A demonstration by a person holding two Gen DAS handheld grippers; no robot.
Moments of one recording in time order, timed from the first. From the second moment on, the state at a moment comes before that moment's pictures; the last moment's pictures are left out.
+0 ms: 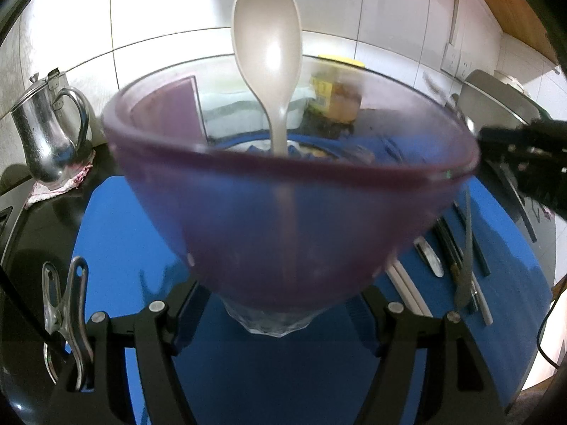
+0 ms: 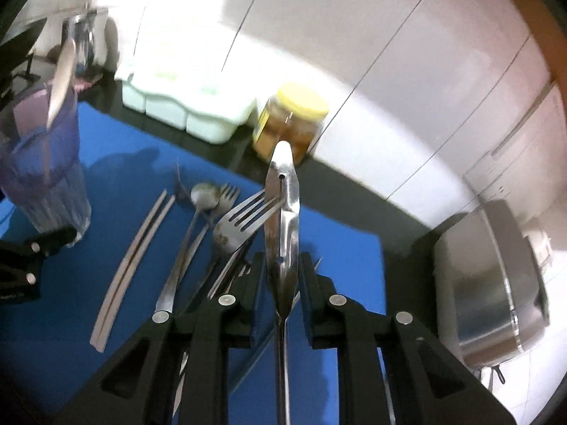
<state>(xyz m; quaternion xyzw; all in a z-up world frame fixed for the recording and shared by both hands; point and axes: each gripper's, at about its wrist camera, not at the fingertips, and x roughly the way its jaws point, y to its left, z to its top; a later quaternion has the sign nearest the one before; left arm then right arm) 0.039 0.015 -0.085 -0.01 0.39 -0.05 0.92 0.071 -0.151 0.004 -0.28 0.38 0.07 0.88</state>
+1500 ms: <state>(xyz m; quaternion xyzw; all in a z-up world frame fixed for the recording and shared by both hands) 0.041 0.013 -0.082 -0.01 0.39 -0.05 0.92 0.049 -0.086 0.123 0.04 0.21 0.28 0.94</state>
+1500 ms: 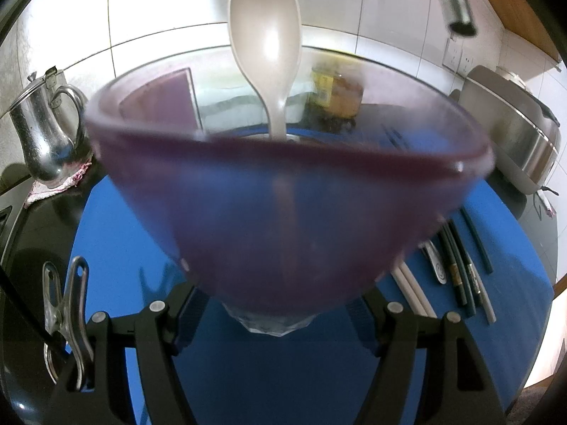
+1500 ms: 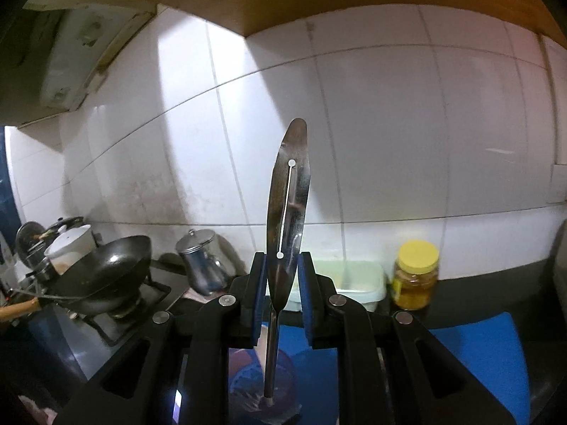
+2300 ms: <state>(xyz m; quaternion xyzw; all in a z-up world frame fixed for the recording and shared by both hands) 0.041 0.013 -0.083 -0.01 0.40 -0.05 0.92 0.072 -0.064 0.048 -0.01 0.33 0.30 0.90</state>
